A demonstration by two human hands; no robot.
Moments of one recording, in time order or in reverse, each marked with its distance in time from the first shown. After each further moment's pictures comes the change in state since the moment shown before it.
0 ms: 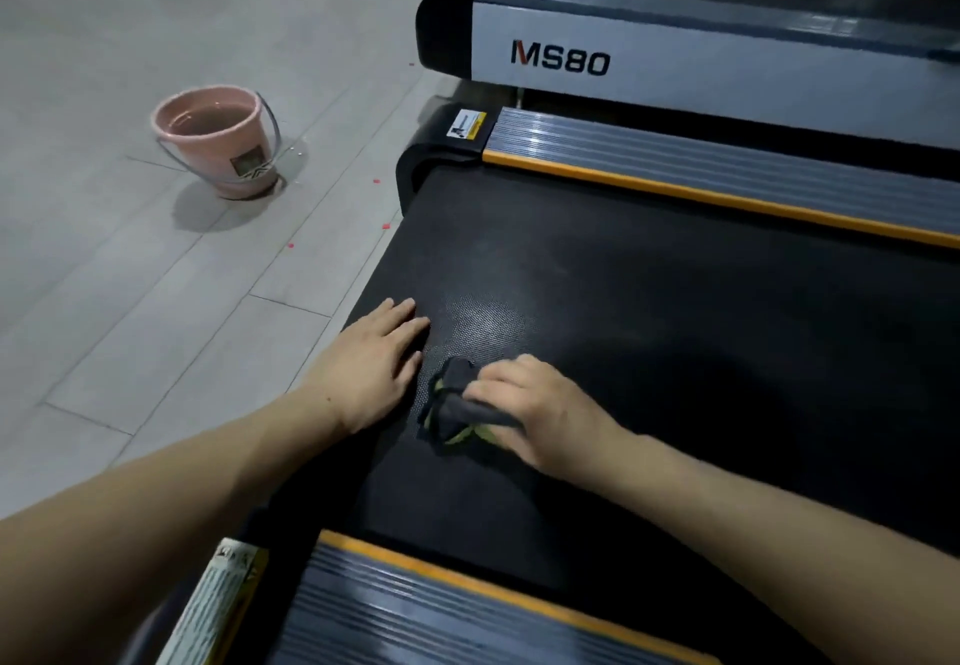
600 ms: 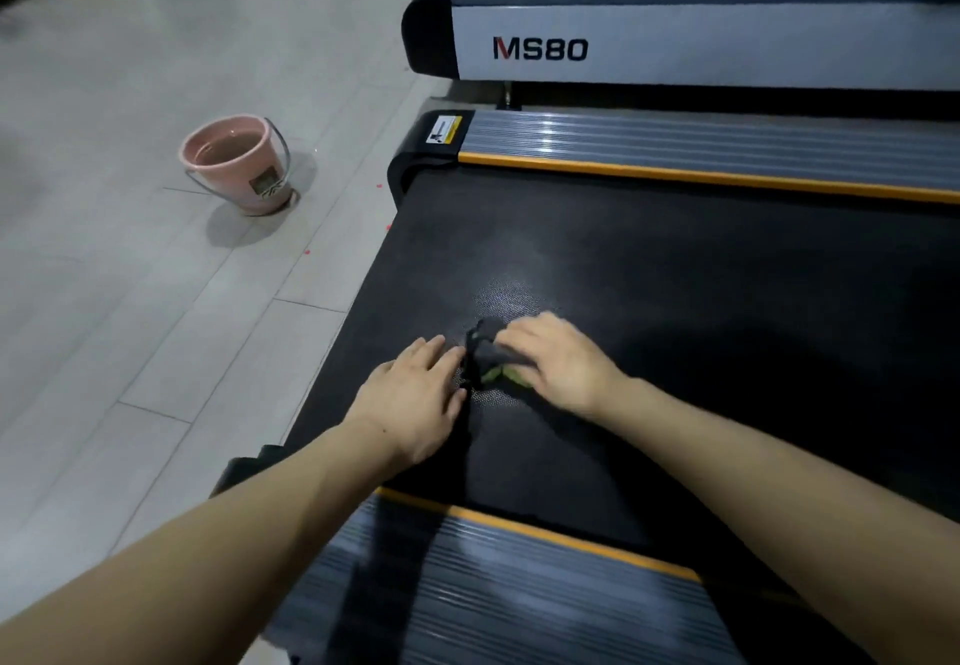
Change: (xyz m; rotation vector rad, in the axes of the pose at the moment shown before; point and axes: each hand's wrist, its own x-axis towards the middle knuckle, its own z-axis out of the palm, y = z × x) left_hand -0.061 0.124 -0.034 0.141 -0.229 -0.114; right_hand -0.039 0.041 -0.030 -0.065 0.061 0.149
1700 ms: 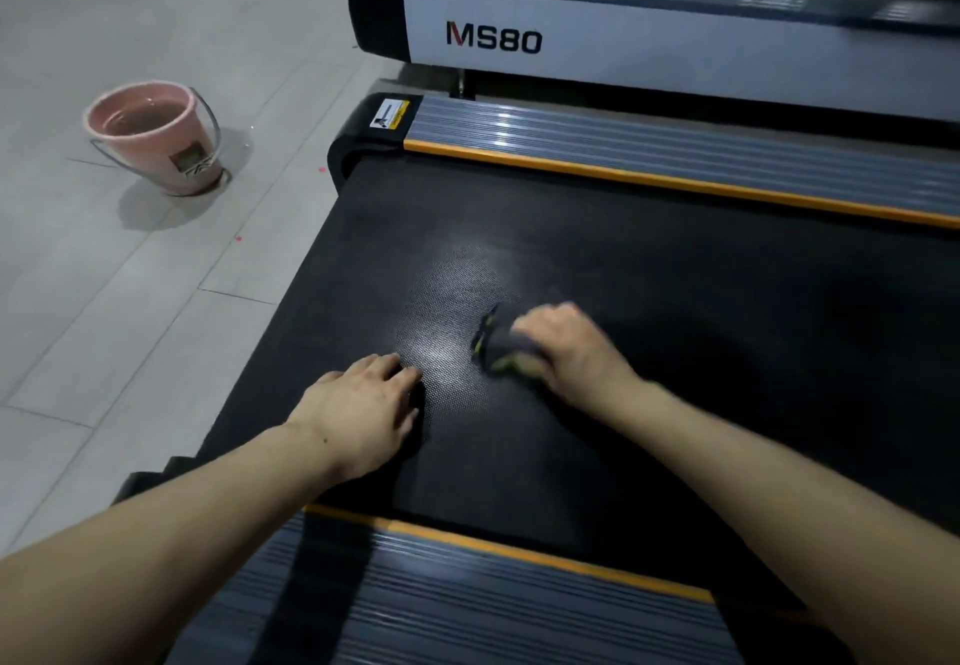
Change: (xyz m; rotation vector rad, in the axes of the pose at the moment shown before) left_hand 0.006 0.016 0.000 0.105 -0.094 0.093; right_hand -0.046 0.062 -0.022 -0.167 0.034 0.068
